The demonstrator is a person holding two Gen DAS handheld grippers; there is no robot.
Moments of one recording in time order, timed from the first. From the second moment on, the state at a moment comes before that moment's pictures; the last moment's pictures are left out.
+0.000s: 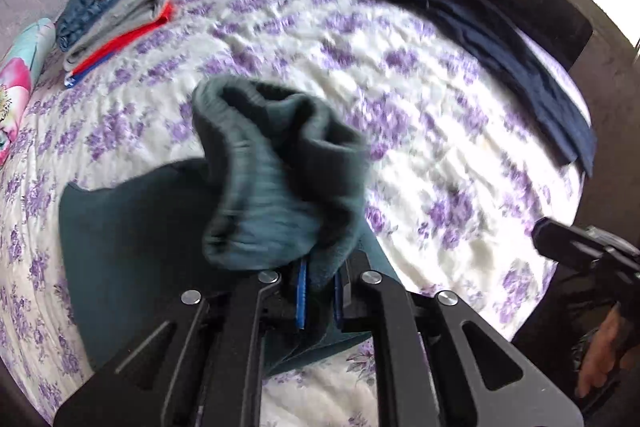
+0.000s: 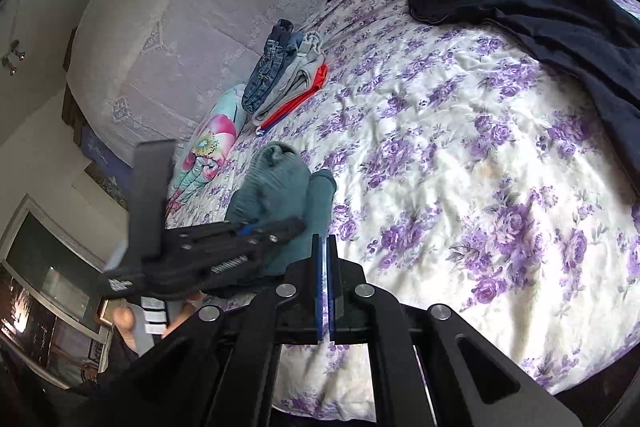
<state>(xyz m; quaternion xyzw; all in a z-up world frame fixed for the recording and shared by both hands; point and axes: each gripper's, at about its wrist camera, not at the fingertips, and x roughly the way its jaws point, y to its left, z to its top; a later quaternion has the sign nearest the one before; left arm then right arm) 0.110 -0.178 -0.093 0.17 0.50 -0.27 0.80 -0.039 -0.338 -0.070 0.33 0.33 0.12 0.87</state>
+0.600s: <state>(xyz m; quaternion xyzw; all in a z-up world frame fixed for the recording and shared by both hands) 0.122 -0.041 -0.056 0.00 0.50 -0.26 0.83 0.036 -0.269 -0.024 0.24 0.36 0.21 0.88</state>
